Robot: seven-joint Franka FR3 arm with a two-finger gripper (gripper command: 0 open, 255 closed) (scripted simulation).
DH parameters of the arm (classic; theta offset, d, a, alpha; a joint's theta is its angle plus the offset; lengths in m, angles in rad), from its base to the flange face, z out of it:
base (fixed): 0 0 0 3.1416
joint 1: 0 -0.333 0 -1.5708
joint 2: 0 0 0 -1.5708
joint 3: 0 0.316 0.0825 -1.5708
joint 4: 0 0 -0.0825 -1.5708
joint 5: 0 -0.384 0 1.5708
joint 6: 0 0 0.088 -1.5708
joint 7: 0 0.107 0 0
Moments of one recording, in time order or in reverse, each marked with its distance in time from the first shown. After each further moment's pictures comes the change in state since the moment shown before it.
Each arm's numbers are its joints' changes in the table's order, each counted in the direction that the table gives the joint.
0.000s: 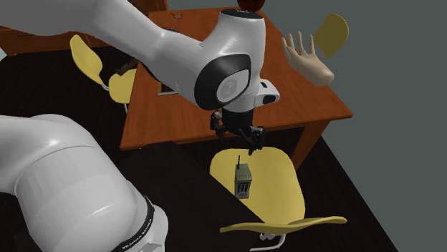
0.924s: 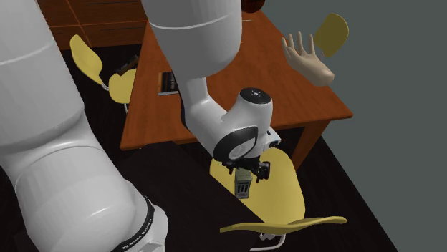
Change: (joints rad) arm 0.024 -0.649 -0.057 -0.056 -0.116 -0.585 -0.326
